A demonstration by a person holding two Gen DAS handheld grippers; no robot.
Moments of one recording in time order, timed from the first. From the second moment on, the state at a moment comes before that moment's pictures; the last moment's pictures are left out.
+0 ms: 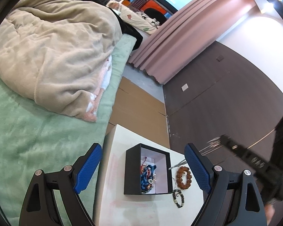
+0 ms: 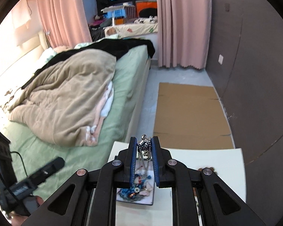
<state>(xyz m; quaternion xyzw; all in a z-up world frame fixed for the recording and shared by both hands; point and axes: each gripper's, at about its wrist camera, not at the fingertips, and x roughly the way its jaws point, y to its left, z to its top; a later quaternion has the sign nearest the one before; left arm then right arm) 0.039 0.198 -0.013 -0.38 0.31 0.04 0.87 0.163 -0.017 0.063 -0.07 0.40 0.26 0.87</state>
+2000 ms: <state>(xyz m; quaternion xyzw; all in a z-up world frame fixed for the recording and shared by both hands) 0.099 0.000 -0.044 -0.12 0.41 -0.03 0.90 0.159 -0.268 -0.021 0.14 0.46 0.16 0.86</state>
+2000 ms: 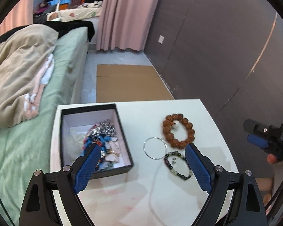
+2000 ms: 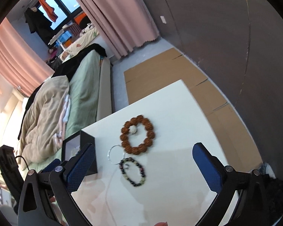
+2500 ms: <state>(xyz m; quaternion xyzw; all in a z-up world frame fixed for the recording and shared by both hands) 0.104 -0.073 -0.076 -0.02 0.45 -0.08 0.89 0.165 -0.306 -0.021 0.13 0.47 0.13 0.87</state>
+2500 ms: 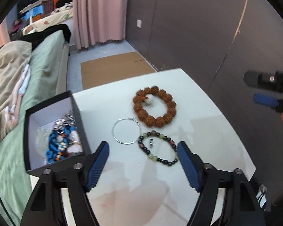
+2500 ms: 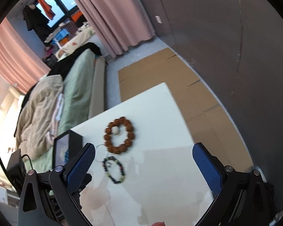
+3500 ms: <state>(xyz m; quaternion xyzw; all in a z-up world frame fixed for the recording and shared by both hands) 0.140 -0.095 -0.126 0.00 0.49 -0.08 0.87 0.179 -0.318 -0.025 0.13 0.47 0.14 0.86</state>
